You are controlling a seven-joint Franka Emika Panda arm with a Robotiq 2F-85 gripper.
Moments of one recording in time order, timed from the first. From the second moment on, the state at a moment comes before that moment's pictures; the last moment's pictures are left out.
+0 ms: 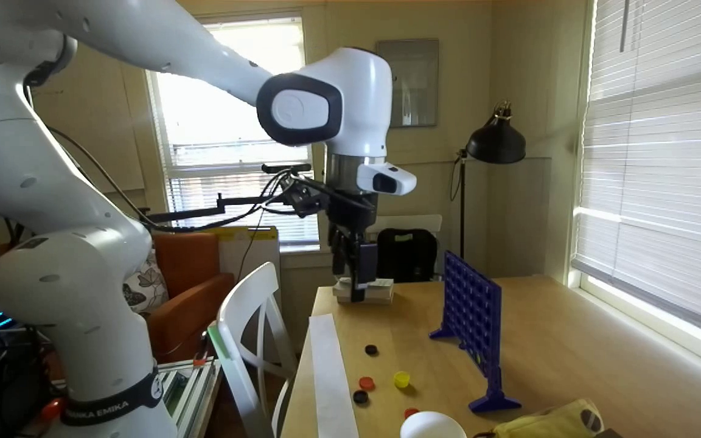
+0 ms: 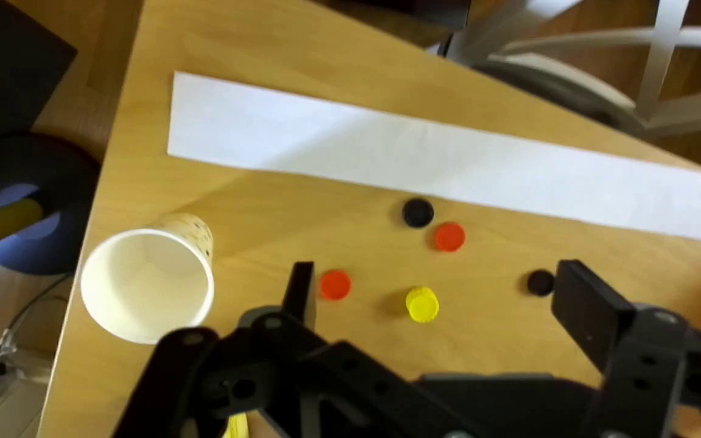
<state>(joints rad) 0.01 -0.41 -0.15 -2.52 0.05 2.01 -0.29</state>
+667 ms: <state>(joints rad) 0.05 -0.05 0.01 -2.53 0.15 2.60 0.04</state>
